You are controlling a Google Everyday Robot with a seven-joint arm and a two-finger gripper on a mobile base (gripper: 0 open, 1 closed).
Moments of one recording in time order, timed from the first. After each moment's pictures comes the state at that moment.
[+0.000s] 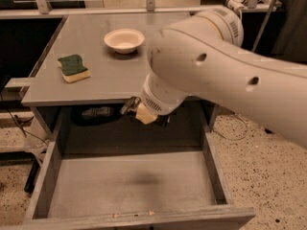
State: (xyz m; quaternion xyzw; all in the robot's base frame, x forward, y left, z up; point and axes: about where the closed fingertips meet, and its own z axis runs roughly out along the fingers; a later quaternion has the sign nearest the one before) arm 0.503 0.002 0.856 -0.49 0.83 0.00 0.26
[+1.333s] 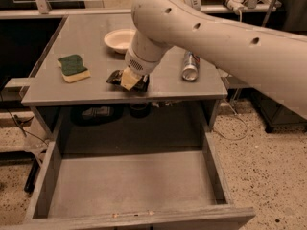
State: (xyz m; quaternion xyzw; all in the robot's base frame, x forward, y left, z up) arm 0.629 0.052 0.857 -0.52 0.81 0.03 0.27
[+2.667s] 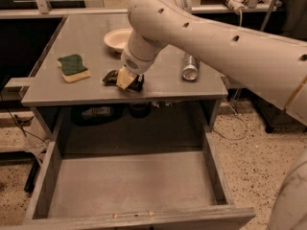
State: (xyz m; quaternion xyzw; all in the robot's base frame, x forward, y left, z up) arm 0.652 0.072 0.839 -0.53 0.80 0.06 0.27
